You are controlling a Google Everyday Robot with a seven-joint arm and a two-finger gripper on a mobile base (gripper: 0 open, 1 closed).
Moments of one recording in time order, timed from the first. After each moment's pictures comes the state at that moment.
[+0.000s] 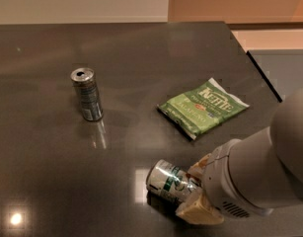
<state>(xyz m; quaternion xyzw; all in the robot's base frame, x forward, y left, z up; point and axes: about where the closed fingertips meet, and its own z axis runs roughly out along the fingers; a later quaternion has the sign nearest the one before) 0.304 -0.077 0.848 -0.54 0.81 0.08 0.20</state>
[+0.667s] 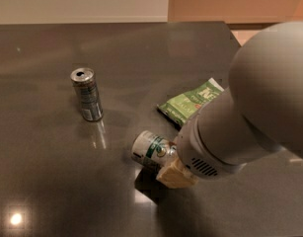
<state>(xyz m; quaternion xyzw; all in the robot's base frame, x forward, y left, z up) 0.343 -0.044 0.884 -0.52 0.83 0.06 0.21</state>
